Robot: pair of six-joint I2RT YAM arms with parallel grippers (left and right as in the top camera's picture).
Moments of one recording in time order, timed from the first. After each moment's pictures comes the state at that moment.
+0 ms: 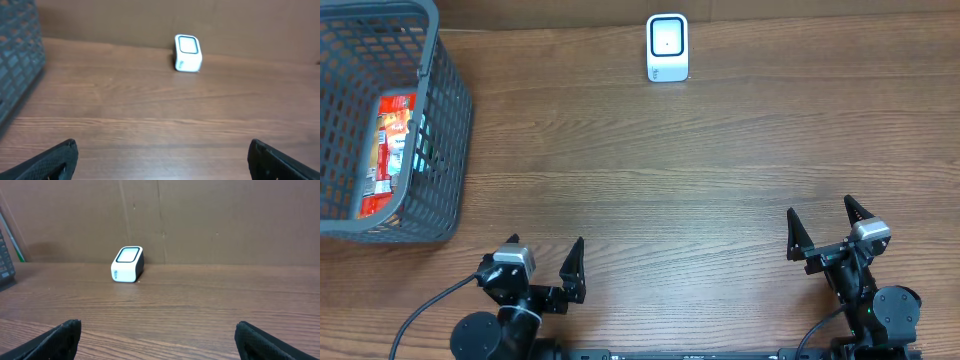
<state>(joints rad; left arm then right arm) 0.05 0.09 0.58 -0.79 0.22 -0.15 0.06 0.01 0.02 -0.02 -0.20 0.10</state>
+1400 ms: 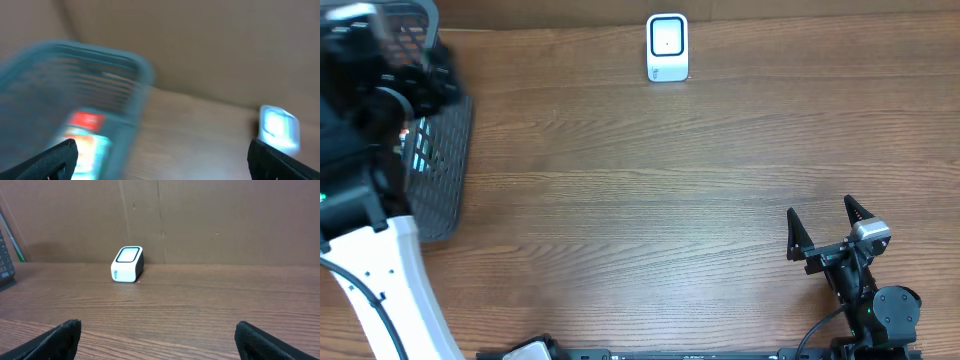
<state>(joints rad) 0.40 1.37 1.76 -0.81 0.14 -0.02 0.06 0.01 0.02 -0.02 -0.20 0.10</state>
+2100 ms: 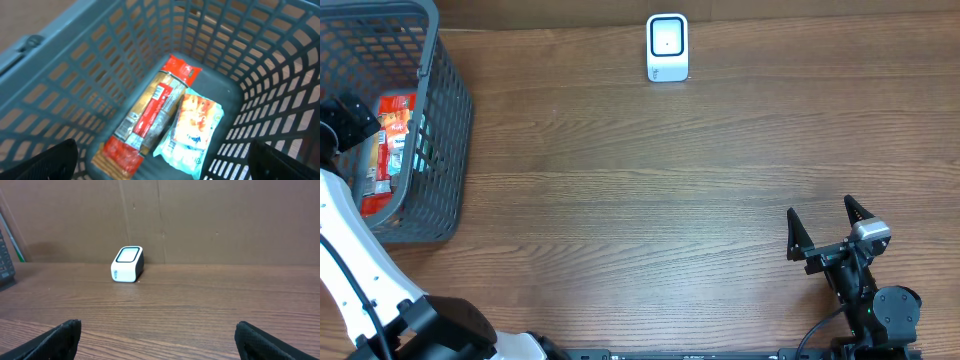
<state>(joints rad) 0.72 1.65 1.76 -0.83 0.08 0.07 0.06 0.01 0.02 -0.02 -0.20 0.10</state>
